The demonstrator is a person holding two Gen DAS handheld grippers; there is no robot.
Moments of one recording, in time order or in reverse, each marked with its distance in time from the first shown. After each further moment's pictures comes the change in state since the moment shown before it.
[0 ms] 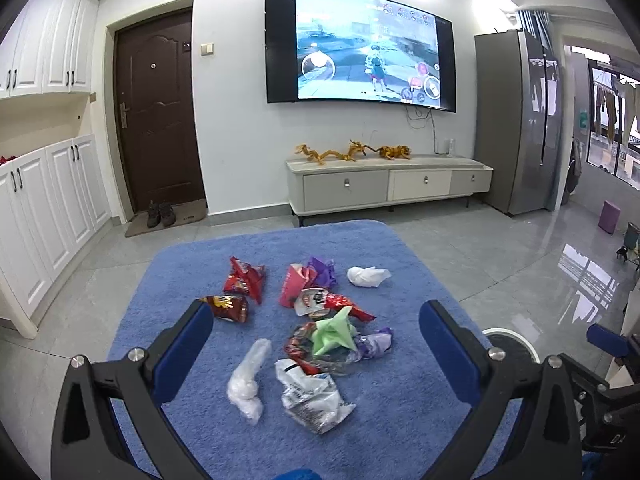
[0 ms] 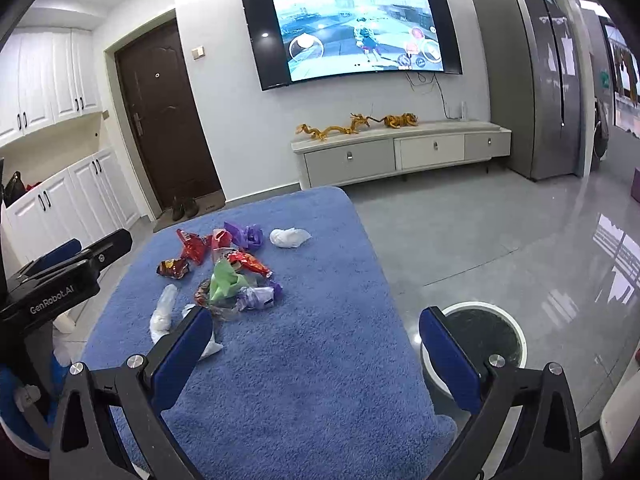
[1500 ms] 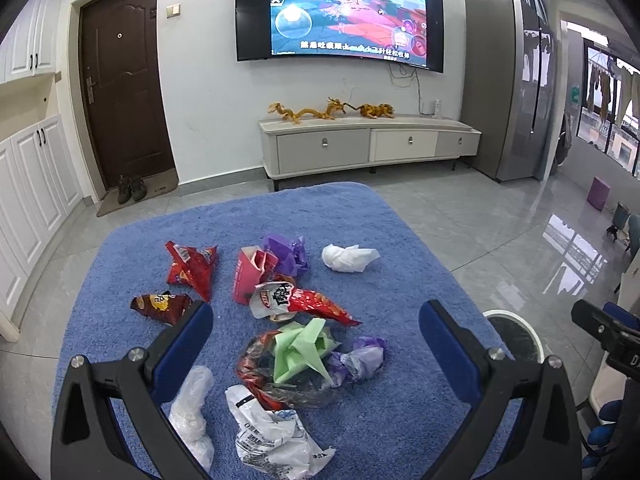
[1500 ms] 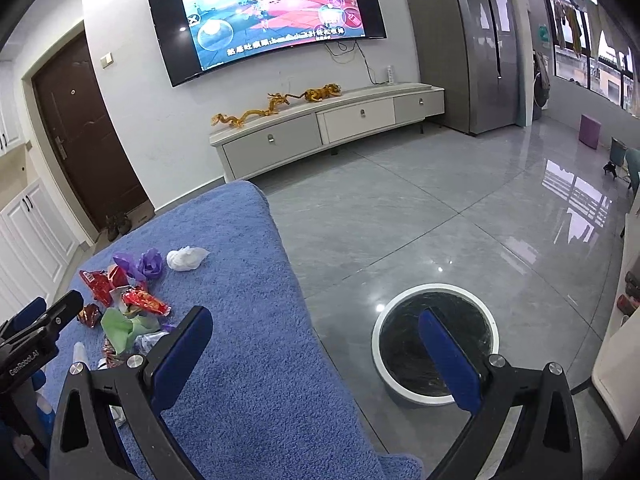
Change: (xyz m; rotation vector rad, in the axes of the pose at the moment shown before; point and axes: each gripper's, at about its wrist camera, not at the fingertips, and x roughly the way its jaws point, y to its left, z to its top) left arm 0.109 -0.015 0.001 0.026 0.150 -0.084; right arm 0.068 -0.077 0.029 0.169 0.080 -0.217
